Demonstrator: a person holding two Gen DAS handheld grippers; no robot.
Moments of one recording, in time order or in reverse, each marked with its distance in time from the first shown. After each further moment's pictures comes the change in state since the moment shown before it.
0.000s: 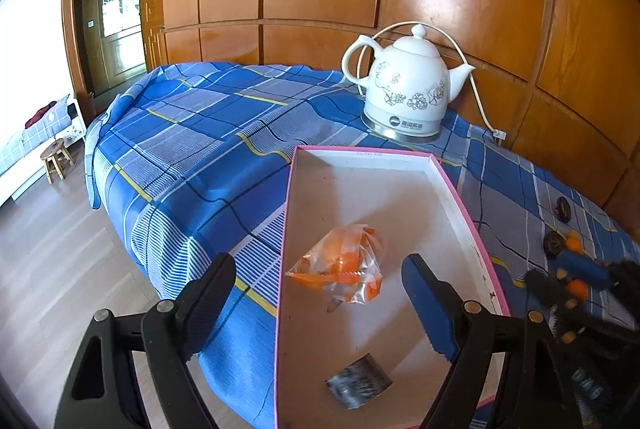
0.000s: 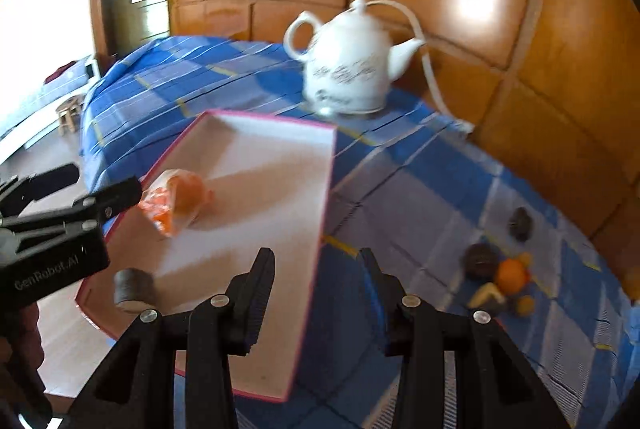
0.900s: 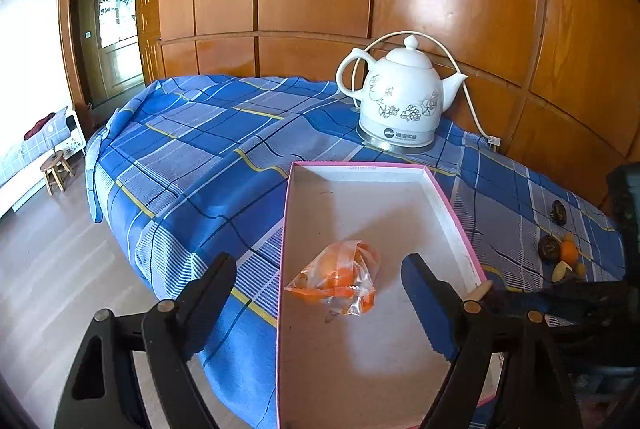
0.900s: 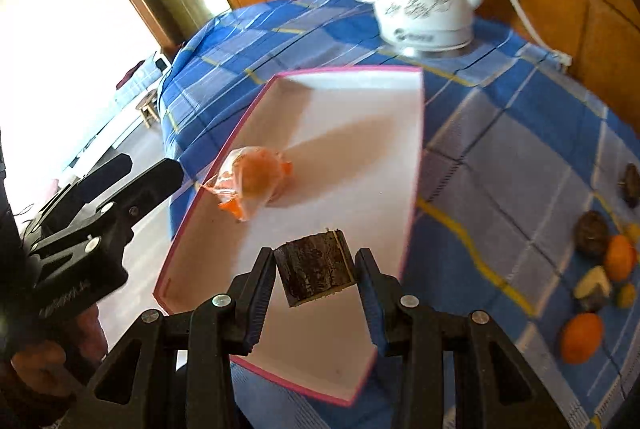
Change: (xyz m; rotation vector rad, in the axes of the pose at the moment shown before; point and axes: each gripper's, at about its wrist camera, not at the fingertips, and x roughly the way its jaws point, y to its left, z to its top) left arm -0.010 -0.002 0.009 0.015 -0.029 0.000; right arm 0.053 -0.007 0.011 0.085 0.232 0.467
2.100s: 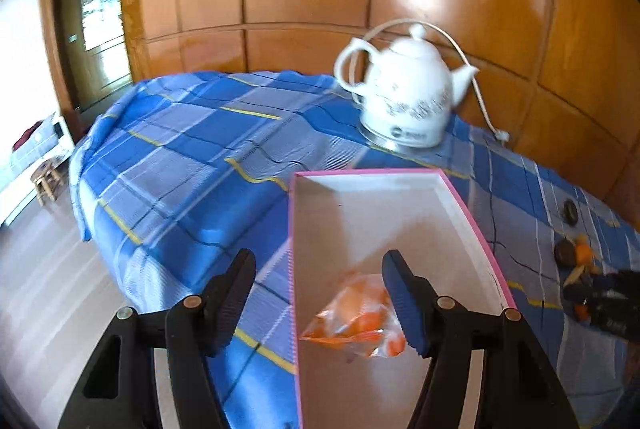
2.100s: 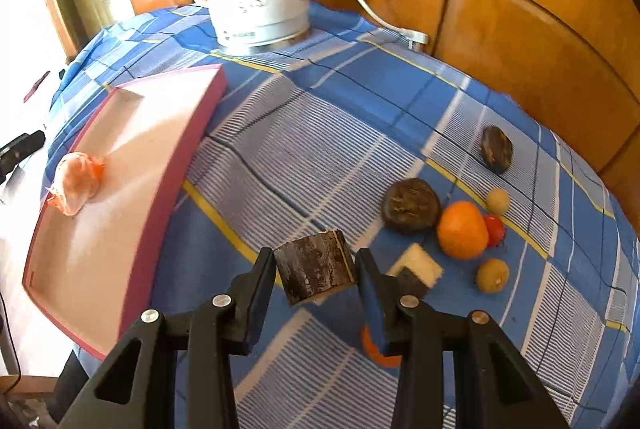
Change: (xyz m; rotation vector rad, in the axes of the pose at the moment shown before) left arm 0.037 0.015 0.026 0.027 0.032 -0.018; right arm -0.038 -0.108 -0.026 0.076 -0.037 -0.388
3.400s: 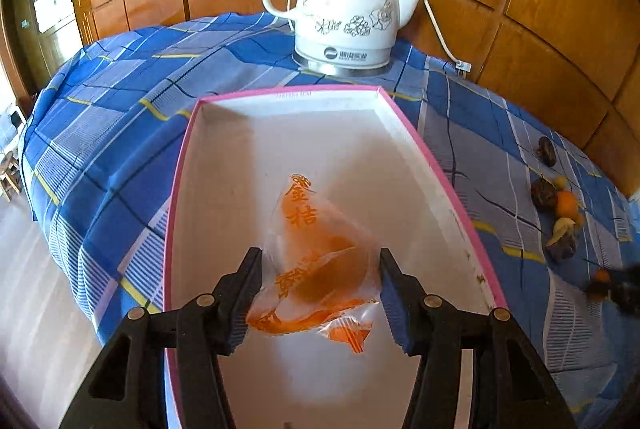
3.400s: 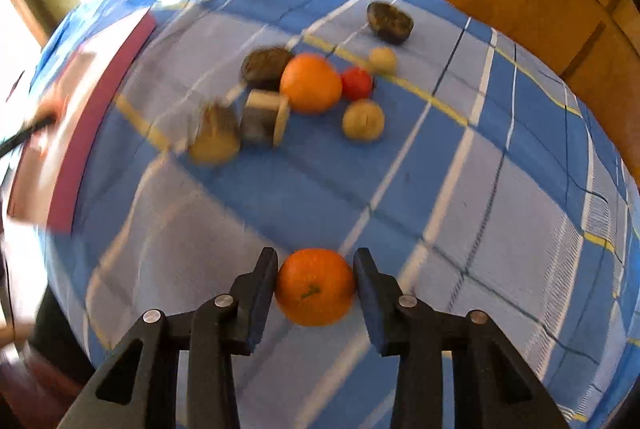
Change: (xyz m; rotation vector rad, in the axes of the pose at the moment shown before) left arm 0.049 -0.057 -0.035 0.081 0.195 -0.138; right arm -0.023 -0.099 -0.068 0.114 0.184 -0.023
